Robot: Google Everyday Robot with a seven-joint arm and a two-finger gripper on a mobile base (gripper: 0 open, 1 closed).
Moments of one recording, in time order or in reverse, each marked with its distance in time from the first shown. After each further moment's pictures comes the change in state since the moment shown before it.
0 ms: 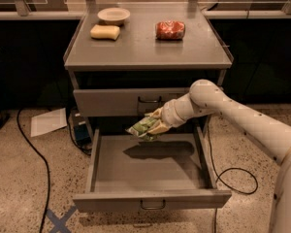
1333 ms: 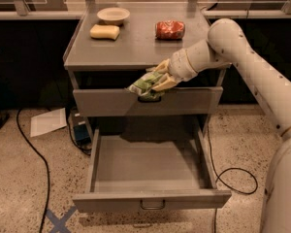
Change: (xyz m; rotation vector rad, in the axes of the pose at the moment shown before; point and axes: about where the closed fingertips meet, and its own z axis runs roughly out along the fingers) arm -0.108 -0.086 -0.127 0.042 -0.087 -0.189
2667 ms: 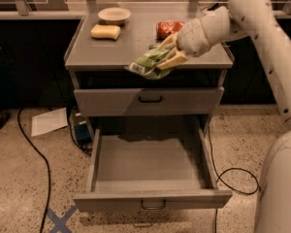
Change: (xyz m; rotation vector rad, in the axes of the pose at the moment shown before) arm -0.062 -0.021 -0.078 -0.010 -0.102 -0.055
